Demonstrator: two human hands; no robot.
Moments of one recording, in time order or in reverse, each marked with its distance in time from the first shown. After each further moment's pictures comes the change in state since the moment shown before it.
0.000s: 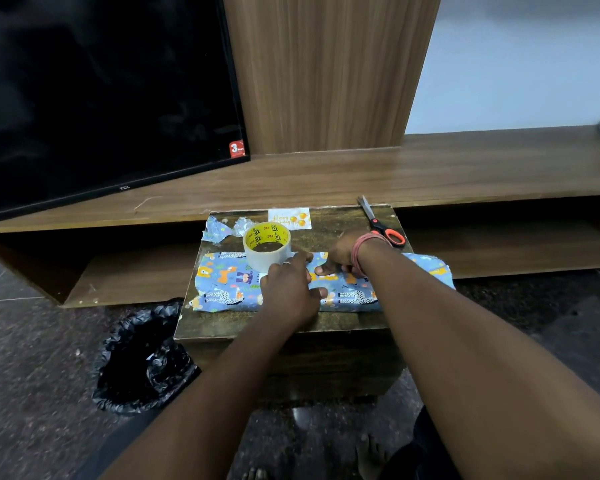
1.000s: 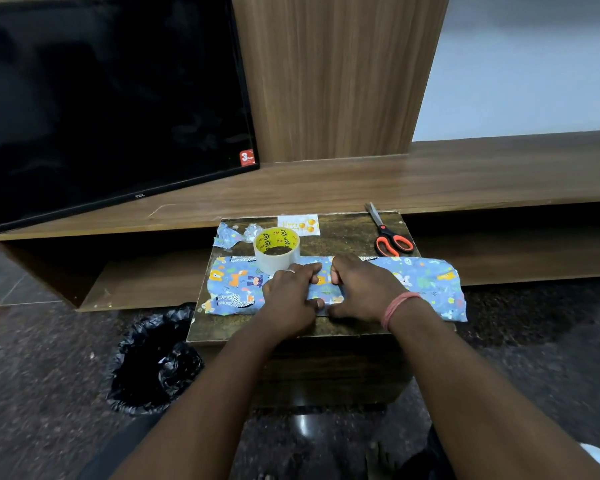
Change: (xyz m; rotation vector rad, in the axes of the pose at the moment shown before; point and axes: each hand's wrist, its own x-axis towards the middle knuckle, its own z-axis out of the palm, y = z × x) left_hand -0.007 -0.016 -0.015 0.022 -0.103 0.081; right_hand -0.012 0.042 0.061 -0.195 0.411 -0.453
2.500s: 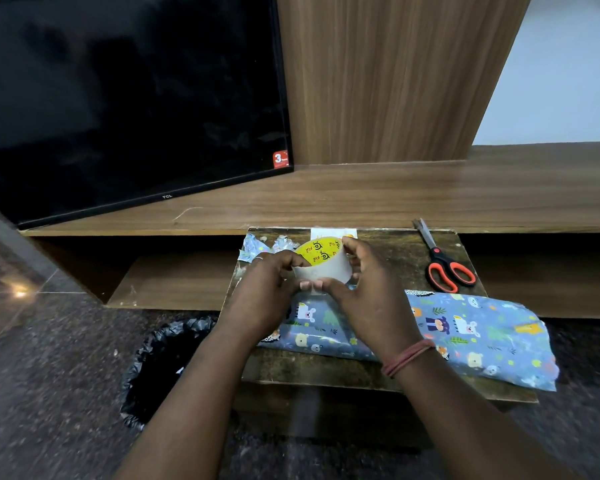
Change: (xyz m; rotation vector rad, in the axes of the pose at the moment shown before) left_hand 0.032 -0.051 -0.065 -0.361 0.215 -0.059; right_hand 0.057 -0.051 0.017 0.643 0.443 0.070
